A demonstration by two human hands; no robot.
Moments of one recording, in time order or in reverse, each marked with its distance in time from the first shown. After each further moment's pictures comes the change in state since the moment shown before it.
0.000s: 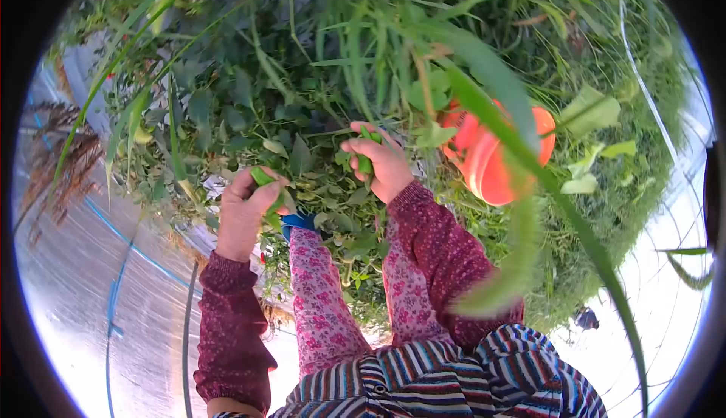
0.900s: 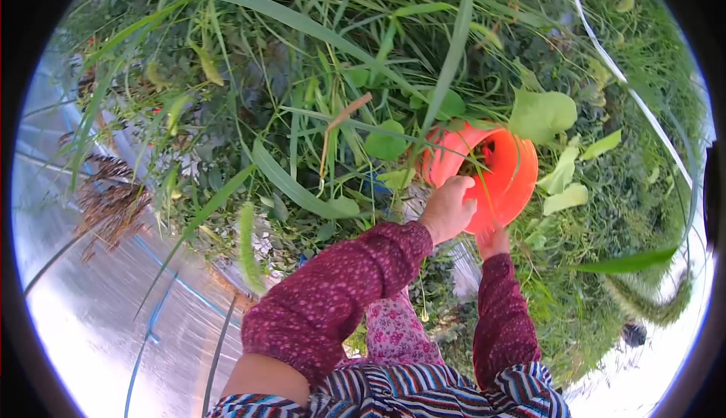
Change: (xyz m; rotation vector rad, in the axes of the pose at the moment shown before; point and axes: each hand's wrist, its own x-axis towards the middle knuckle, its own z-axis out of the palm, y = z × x) left_hand -0.005 0.011 0.351 0.415 -0.527 0.311; right_hand -0.080 -0.009 -0.340 0.468 0.620 -0.124
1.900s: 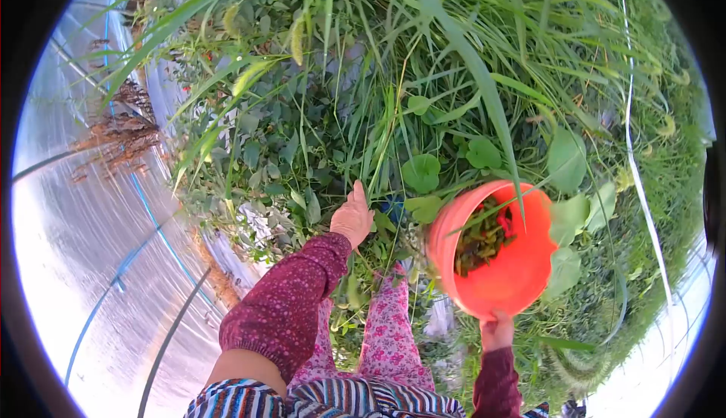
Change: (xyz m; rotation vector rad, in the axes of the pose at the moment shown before) left_hand -0.074 -0.120 -0.187 0.769 0.335 -0.305; right_hand -0.141 -0.042 0.009 -0.114 -0.166 -0.027
